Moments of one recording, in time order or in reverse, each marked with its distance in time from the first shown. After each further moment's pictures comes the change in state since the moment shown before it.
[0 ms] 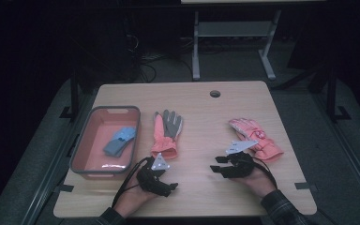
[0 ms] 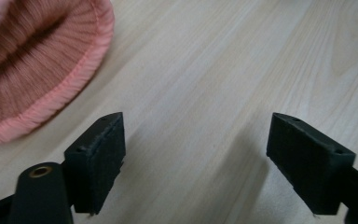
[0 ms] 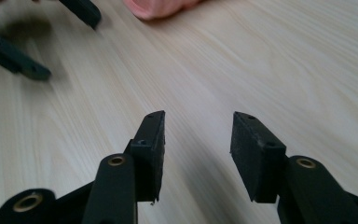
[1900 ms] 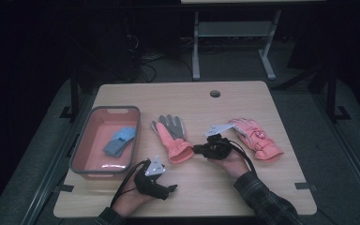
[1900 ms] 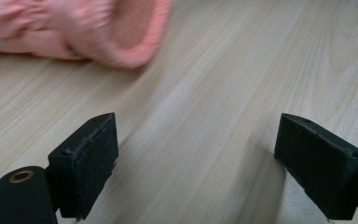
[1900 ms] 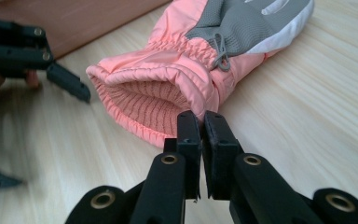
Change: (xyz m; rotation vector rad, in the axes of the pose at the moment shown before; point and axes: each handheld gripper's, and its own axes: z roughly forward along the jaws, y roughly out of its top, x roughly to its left) left arm 0.004 -0.016 0.002 -0.114 -0.014 0.029; right arm -0.011 0.052 0.046 -0.043 0.045 0.027
